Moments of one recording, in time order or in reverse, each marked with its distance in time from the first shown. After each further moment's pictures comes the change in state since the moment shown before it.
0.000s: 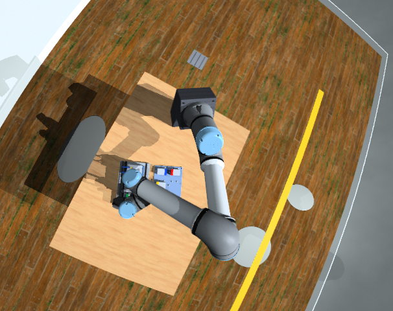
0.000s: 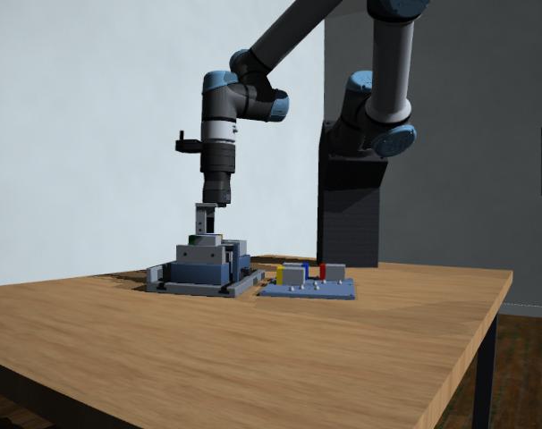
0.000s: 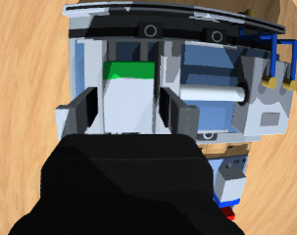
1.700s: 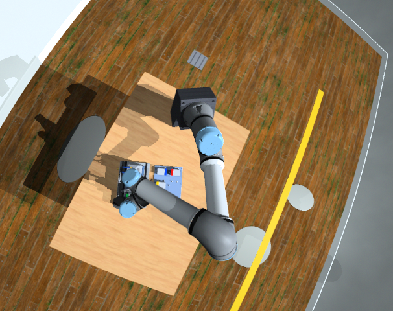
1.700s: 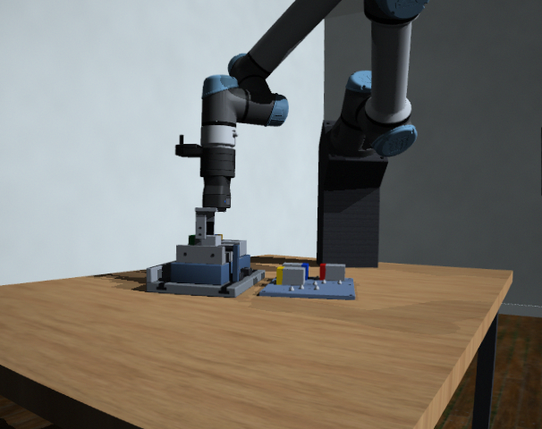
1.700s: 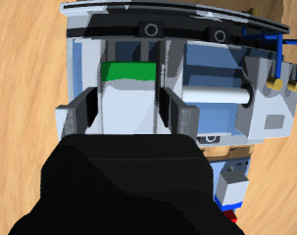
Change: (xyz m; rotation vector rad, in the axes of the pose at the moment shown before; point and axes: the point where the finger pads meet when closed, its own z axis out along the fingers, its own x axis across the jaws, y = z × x) arm 0.000 0.000 0.010 0.000 0.000 0.000
